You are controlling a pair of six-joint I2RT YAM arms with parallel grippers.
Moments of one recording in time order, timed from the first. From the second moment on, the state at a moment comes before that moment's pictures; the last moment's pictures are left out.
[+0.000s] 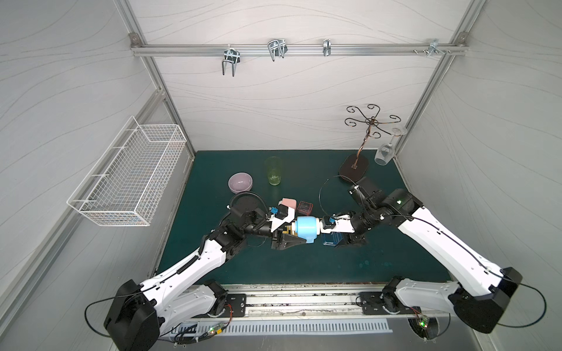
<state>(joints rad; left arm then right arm) -0.65 1.03 0.66 0.17 0.99 0.17 0.73 1.21 1.32 -1.31 -0.49 -0.97</state>
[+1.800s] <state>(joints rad) -0.65 0.89 0.41 -0.01 0.60 0.35 0.64 1.39 0.72 -0.72 -0.21 -0.85</state>
